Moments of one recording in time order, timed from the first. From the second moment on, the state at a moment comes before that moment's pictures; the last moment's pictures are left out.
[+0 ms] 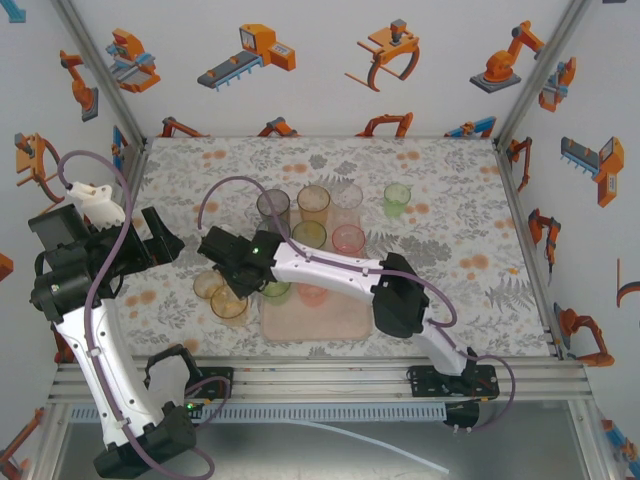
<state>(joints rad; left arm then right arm) 0.41 0.86 1.26 -1.14 0.49 0.04 1.23 2.23 2.08 -0.91 0.10 0.43</state>
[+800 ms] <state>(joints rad) 0.41 0.84 1.27 -1.15 0.50 0.09 1.23 2.03 2.08 -0.99 0.11 0.42</state>
